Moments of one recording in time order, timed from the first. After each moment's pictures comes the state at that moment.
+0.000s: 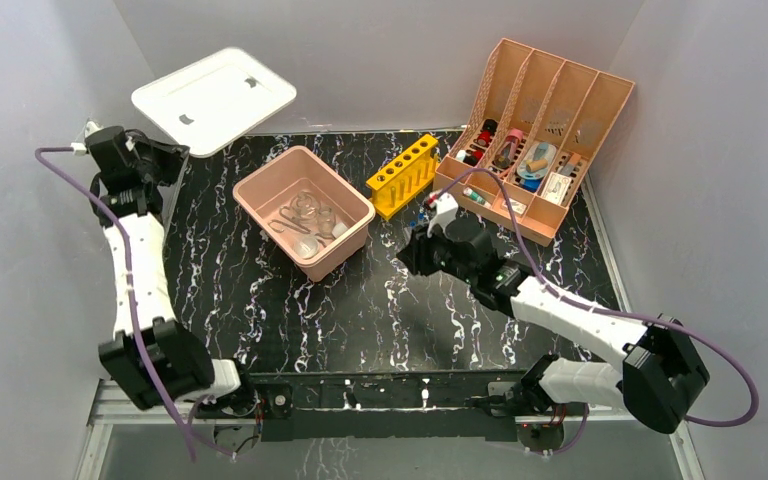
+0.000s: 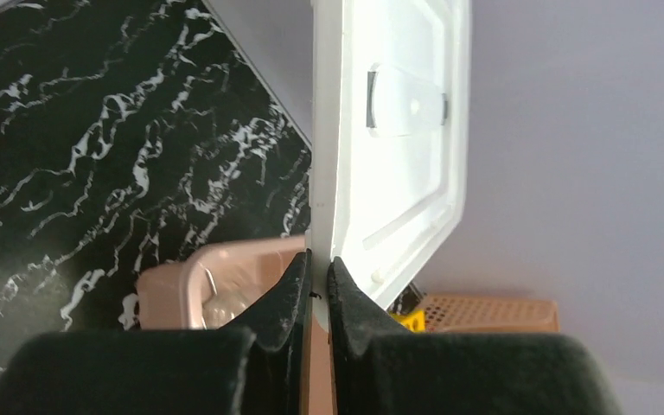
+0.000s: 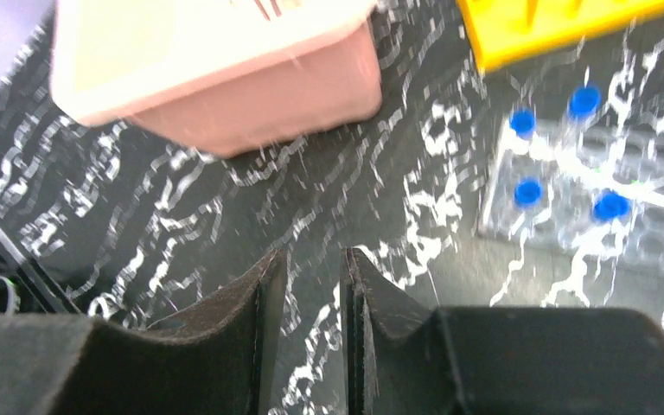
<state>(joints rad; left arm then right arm) 0.38 1.39 1.39 -0.39 0.20 -0.88 0.80 1.16 0.67 0.06 -0.02 0.38</state>
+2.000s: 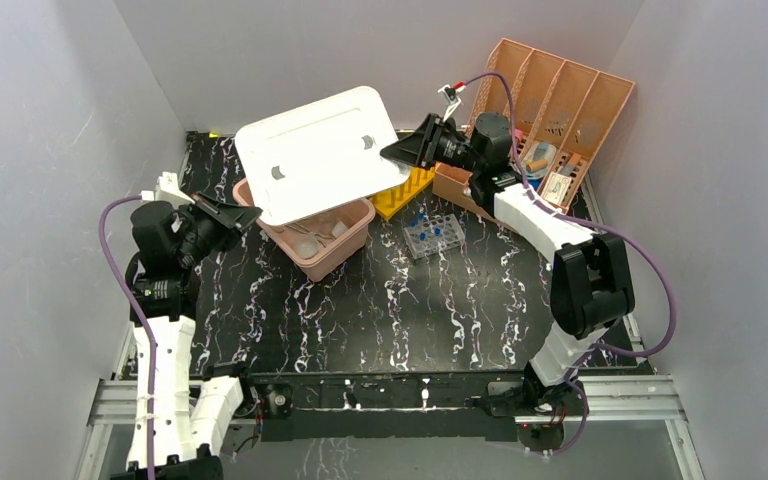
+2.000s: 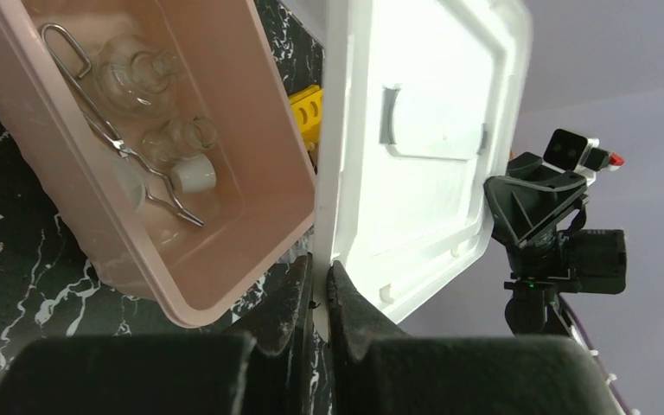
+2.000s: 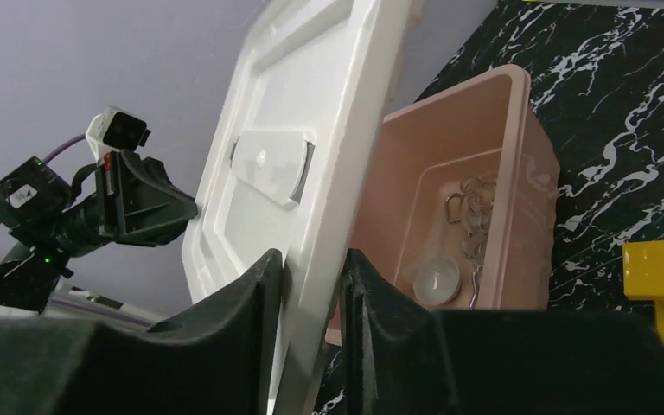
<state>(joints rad) 0.14 0.78 0.96 -0.51 0.46 -0.91 0.41 1.71 1.32 0.48 -0.81 0.86</state>
